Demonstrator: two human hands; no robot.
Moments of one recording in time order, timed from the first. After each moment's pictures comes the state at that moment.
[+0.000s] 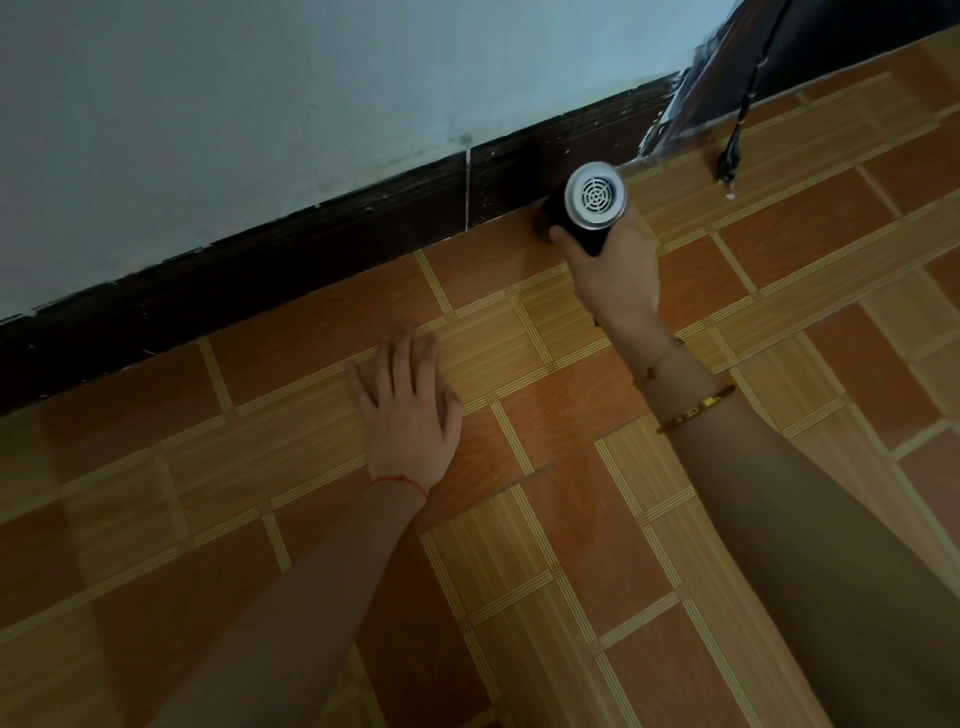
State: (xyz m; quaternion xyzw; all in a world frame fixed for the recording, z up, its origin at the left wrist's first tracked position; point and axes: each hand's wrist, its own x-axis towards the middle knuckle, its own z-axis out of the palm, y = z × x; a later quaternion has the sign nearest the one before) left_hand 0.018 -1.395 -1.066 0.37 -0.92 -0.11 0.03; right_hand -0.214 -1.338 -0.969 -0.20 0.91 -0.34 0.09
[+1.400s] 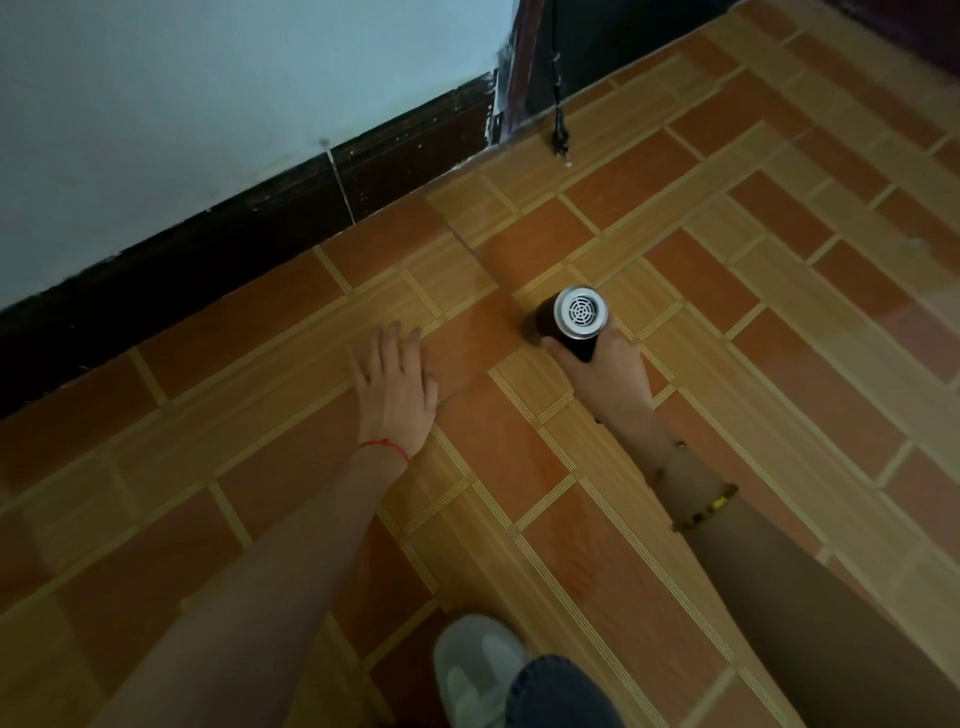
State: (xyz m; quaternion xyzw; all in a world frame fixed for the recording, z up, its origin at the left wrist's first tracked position) left_hand 0.004 -1.314 -1.031 0.26 -0.96 -0.12 0.01; right_hand -0.127 -1.125 -0.949 -0.12 0.94 -0.29 0.14
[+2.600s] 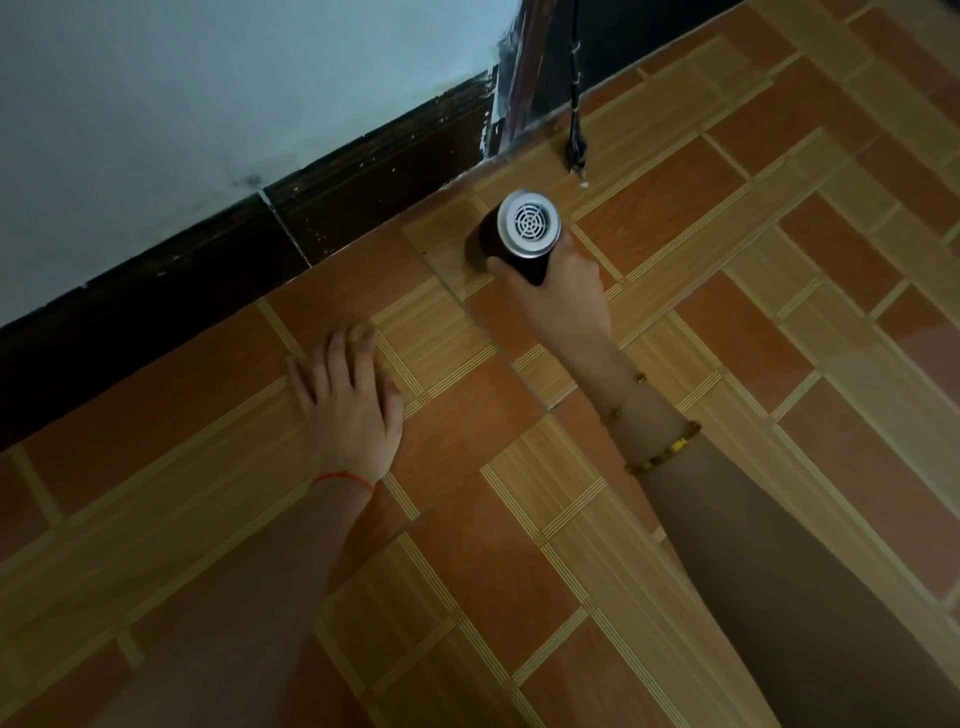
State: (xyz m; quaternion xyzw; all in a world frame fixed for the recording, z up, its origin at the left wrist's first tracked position) left_hand -0.073 -1.376 -1.066 0.31 -0.95 -0.09 0.04; right_hand -0.264 -1.253 -0.964 -0.18 0.92 -0.33 0.11
